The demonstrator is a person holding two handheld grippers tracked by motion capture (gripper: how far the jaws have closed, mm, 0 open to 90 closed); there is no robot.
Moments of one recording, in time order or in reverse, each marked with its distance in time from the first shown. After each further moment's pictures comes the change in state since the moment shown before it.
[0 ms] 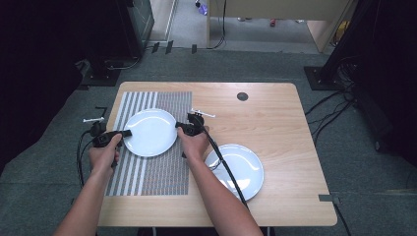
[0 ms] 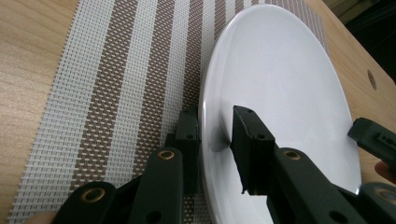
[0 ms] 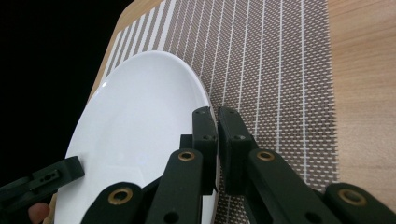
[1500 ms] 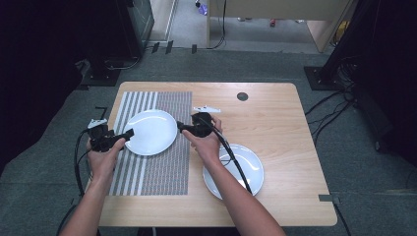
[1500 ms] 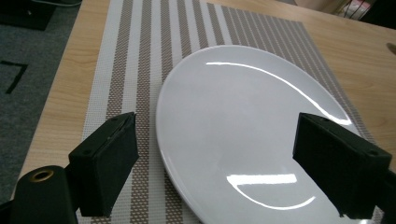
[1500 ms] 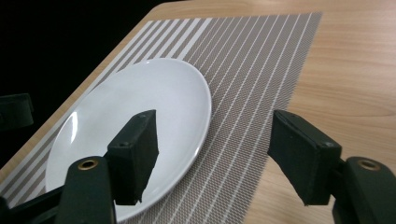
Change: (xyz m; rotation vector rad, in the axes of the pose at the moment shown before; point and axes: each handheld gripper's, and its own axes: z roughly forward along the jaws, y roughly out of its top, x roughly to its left) left arm -0.050 -0.026 -0.039 -0.194 0.146 0.362; right arm 0.008 0.016 -0.064 -0.025 0.007 -0.426
